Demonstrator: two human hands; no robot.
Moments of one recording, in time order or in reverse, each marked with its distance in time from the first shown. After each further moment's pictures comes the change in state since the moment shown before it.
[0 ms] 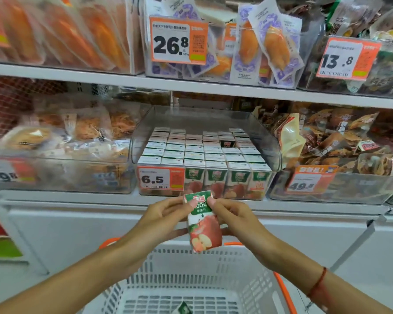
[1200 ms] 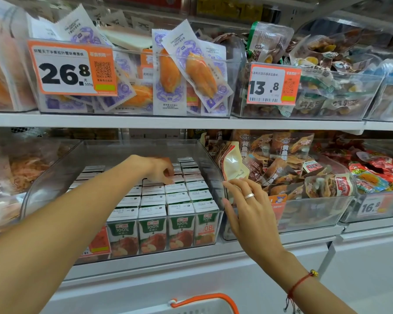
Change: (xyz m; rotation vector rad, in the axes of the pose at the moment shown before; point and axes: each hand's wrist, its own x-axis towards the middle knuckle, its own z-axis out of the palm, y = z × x) left_hand 0.264 0.125 0.070 1.709 -0.270 0.250; right_hand 0.051 0.029 -0.154 -1.338 0.909 -0.635
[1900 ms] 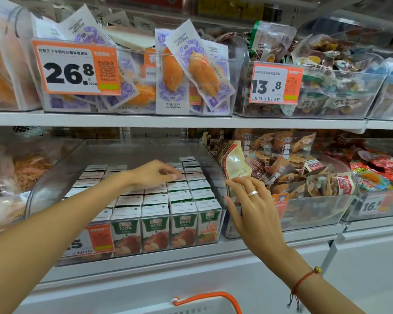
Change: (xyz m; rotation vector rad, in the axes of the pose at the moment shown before) left_hand -0.026 -0.010 0.026 -0.513 0.212 0.200; right_hand 0.000 0.004 0.003 0.040 0.017 0.005
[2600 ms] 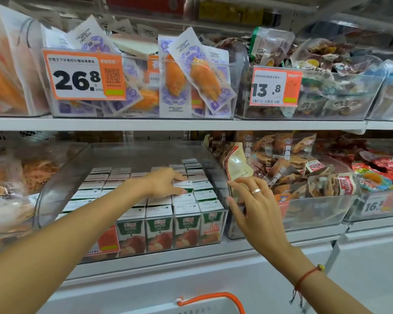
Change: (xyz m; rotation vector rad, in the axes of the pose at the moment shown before) left_hand -0.006 0.029 0.011 0.275 -0.044 -0.085; right_hand 0.005 0.000 -0.004 0.070 -0.005 0.014
